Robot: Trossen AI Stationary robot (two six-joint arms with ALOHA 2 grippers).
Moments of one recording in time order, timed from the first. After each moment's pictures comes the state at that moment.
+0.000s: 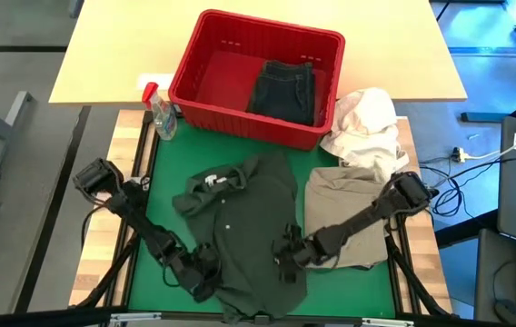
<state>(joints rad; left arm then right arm) -0.75 1.75 0.77 0.15 -0.30 -1.13 0.42 1.96 1.12 -0.22 0.23 0.63</state>
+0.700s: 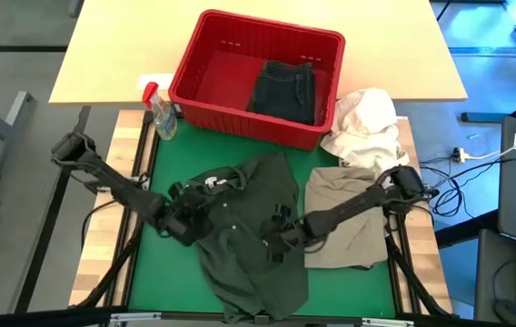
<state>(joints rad) -0.53 1.33 0.81 -0.79 -0.75 -1.18 0.28 1.94 1.20 -0.25 0.34 0.41</state>
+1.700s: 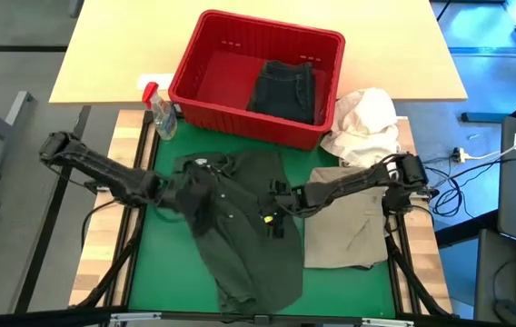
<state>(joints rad) -0.33 1.15 0.79 -0.50 -0.32 -0.73 0.07 1.87 1.21 -0.33 0.13 0.14</state>
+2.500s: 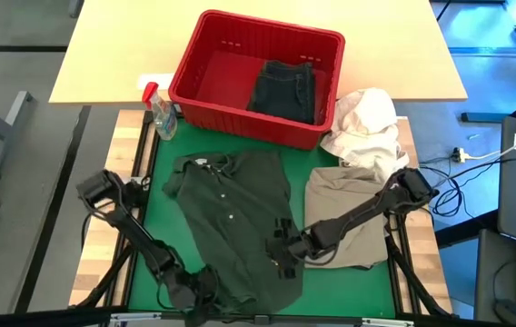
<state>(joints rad) -0.86 1.86 0.90 0.29 -0.23 -1.09 0.36 1.90 1.22 -0.29 0.25 0.31</state>
